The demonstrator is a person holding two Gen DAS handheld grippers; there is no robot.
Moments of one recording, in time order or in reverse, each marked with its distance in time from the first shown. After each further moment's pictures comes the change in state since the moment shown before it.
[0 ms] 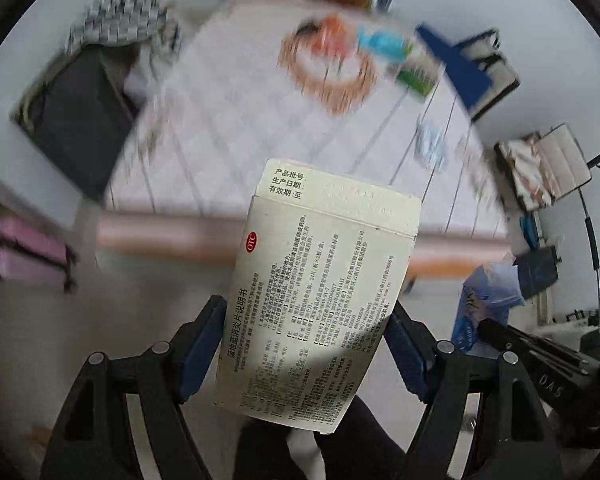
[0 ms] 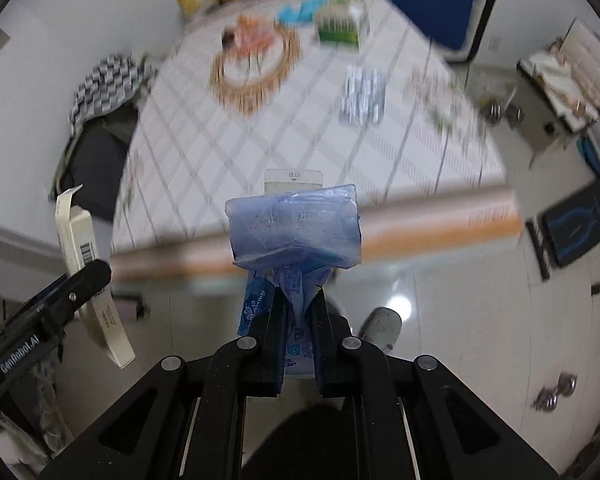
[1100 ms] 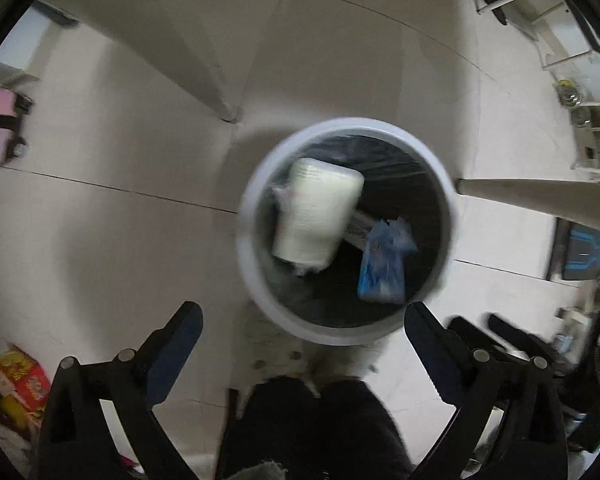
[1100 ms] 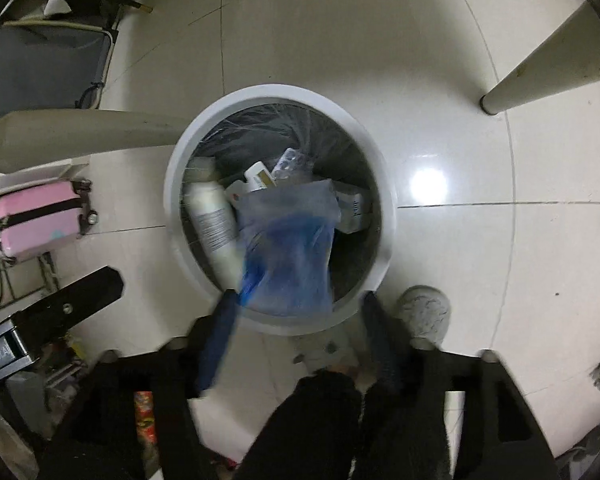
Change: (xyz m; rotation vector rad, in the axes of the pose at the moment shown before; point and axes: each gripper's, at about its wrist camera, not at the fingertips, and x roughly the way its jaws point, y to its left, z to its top) left arm 0.412 0.117 -0.135 -0.150 0.425 0.100; right arm 0.513 -0.093 -0.165 0.037 0.473 0.068
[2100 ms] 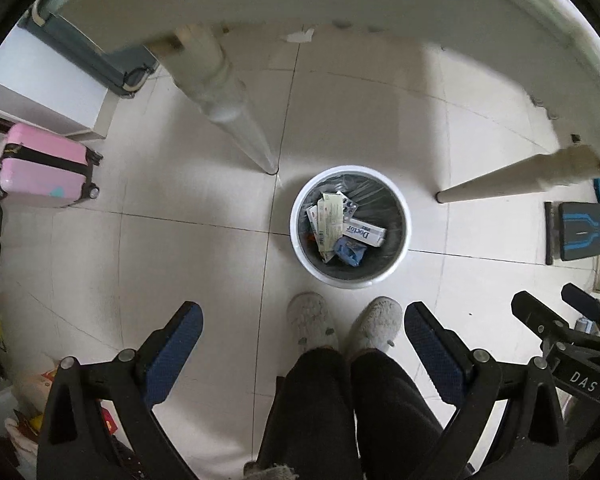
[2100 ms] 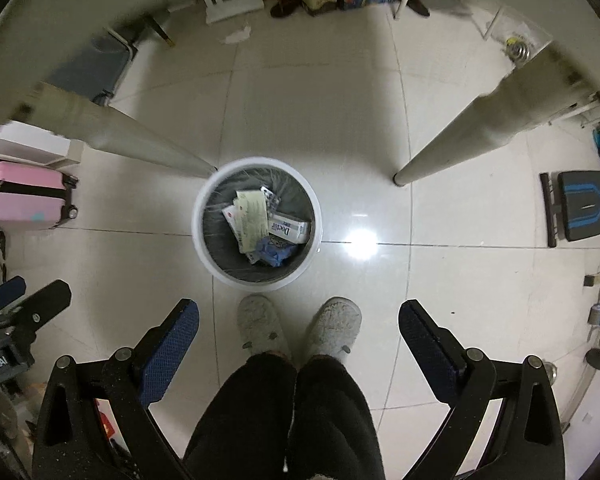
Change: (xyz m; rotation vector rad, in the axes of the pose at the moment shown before) left arm -0.225 -0.013 -0.099 0.097 -0.197 0.076; right arm -0.243 0.071 -0.094 -0.133 -0.212 -0.257
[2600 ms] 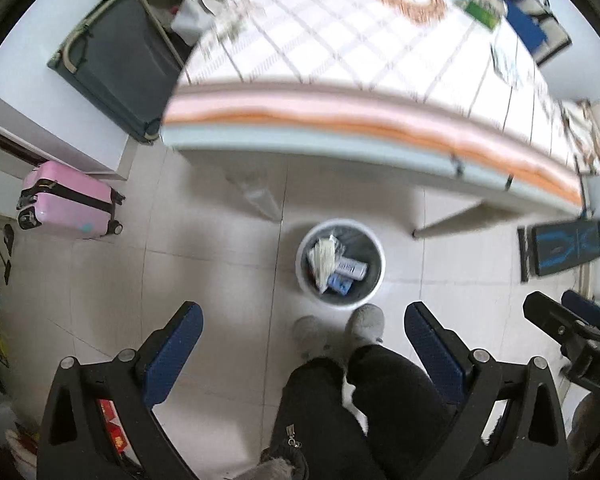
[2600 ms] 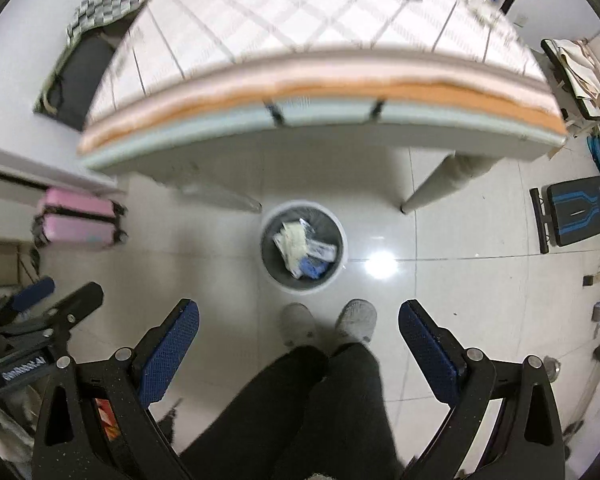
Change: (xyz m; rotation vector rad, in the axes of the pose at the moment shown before) left arm -0.159 0.011 0.023 -0.007 -0.148 -0.021; right arm -0.209 0.025 -0.003 0.048 -0.098 0.097
